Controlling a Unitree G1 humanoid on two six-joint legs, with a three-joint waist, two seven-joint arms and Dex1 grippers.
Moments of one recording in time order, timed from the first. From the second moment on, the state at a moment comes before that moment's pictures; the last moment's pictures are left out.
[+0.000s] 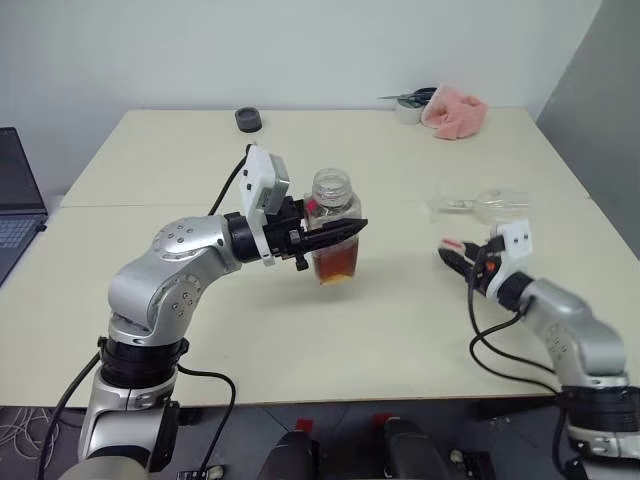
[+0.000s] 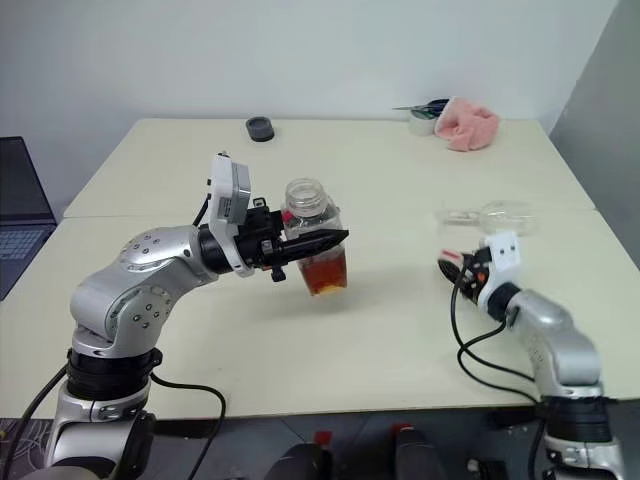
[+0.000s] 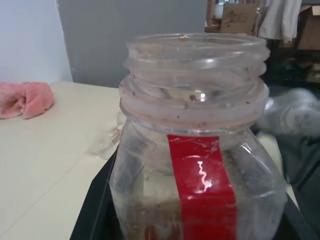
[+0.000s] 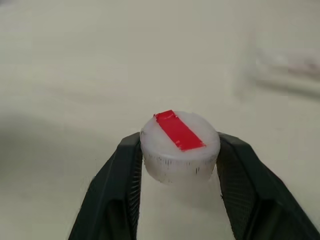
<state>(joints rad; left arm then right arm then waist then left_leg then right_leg) -0.61 0.52 0.00 -0.34 -0.68 0.68 -0.84 -0.24 -0.44 -0.14 -0.05 0.37 0.53 0.39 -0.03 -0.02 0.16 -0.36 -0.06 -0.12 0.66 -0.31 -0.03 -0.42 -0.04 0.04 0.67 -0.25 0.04</state>
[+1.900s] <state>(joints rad) -0.61 0.33 0.20 0.41 -0.18 0.08 -0.14 -0.68 -0.50 0.02 -0.36 0.73 0.76 0.70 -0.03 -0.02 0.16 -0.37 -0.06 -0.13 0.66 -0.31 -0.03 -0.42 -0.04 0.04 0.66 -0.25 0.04</state>
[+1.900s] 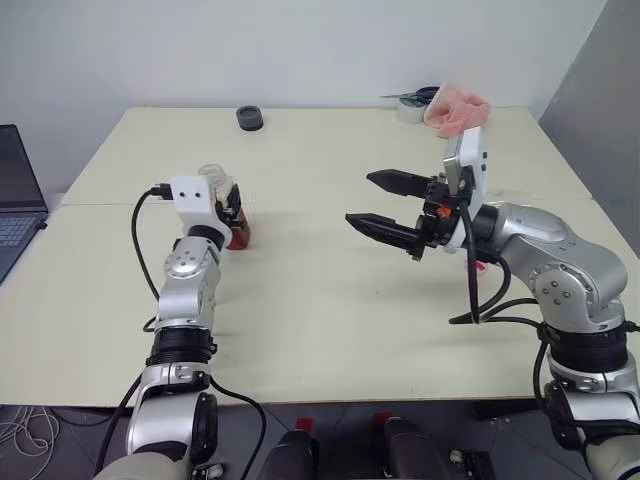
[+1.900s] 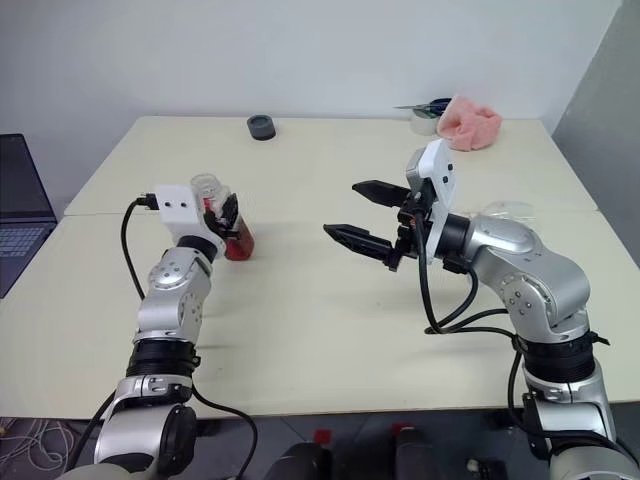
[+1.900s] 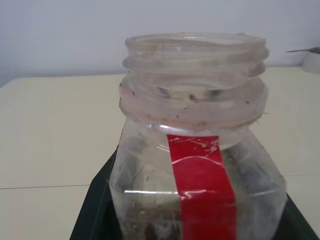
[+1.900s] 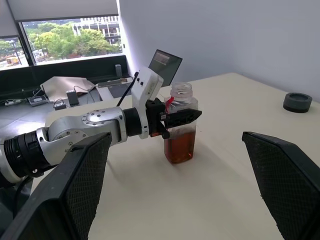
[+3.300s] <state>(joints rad) -0.12 0.40 0.21 -0.20 -0.26 0.45 -0.26 -0.41 -0.46 0.01 -0.54 0.74 0.83 0.53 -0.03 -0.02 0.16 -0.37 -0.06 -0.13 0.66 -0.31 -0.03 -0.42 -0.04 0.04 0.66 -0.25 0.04</state>
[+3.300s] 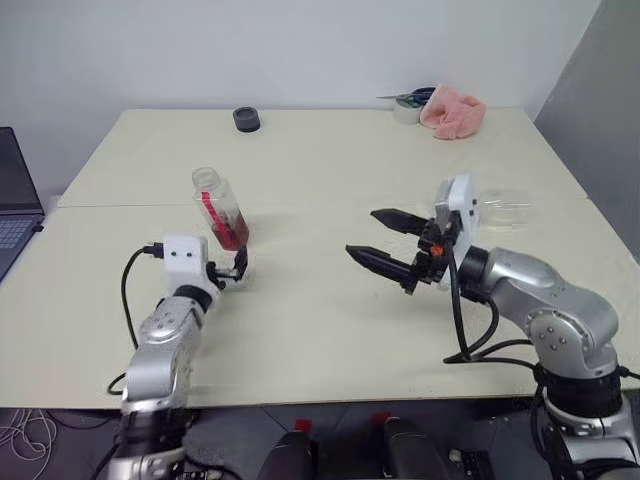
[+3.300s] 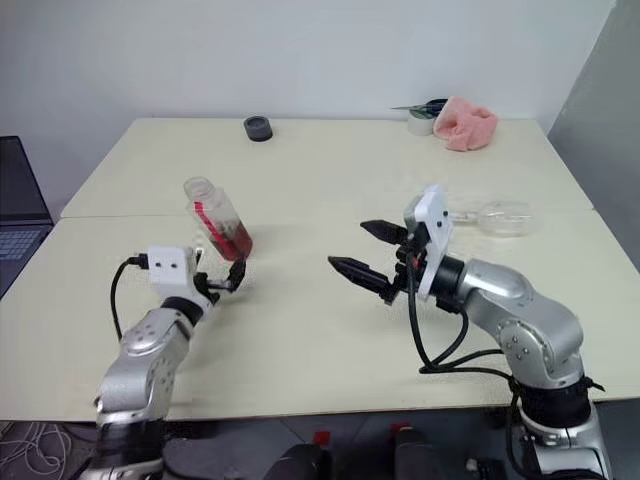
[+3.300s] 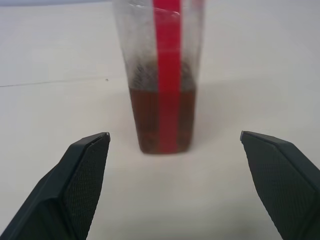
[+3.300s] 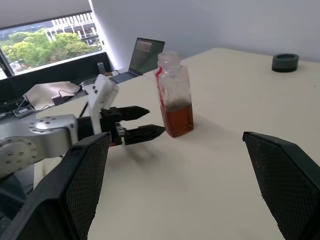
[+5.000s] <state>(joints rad) -0.33 0.53 0.01 -0.50 -0.57 0.69 -0.59 -1.16 -0.17 -0.81 1.23 0.85 0.06 -0.11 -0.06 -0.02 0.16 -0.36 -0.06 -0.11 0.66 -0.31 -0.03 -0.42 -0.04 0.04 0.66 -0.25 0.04</state>
